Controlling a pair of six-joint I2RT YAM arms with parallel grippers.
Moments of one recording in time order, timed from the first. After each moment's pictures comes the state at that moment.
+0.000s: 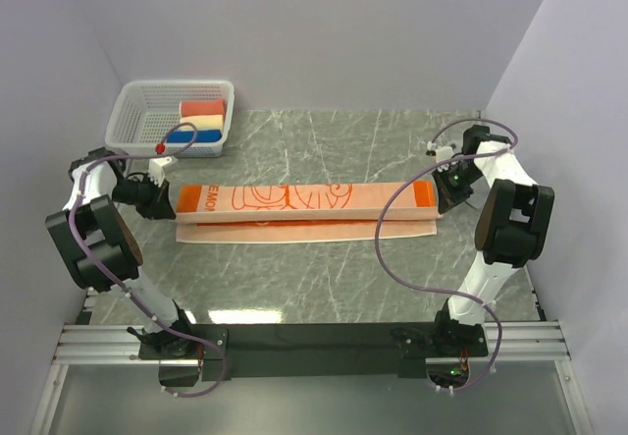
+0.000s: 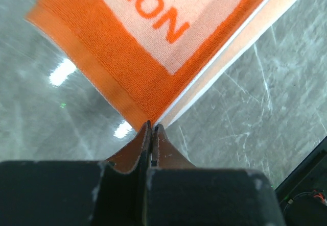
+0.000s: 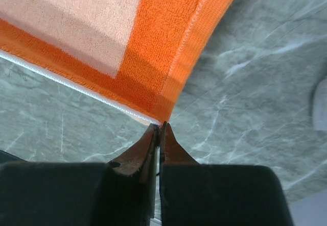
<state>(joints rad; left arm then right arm) 0.47 1.73 1.31 -1.09 0.69 1.10 -0.21 1.86 1.43 -1.05 -0.28 -0.62</state>
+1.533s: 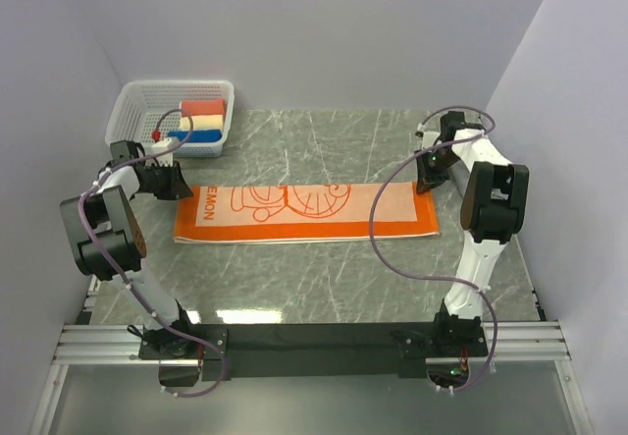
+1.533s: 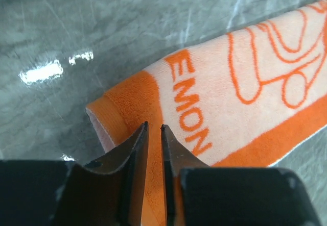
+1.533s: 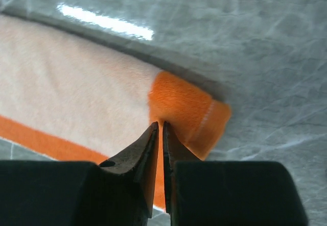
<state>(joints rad) 0.35 1.79 1.18 -0.47 0.69 0.38 -0.10 2.08 1.63 -0.92 -0.31 -0.26</state>
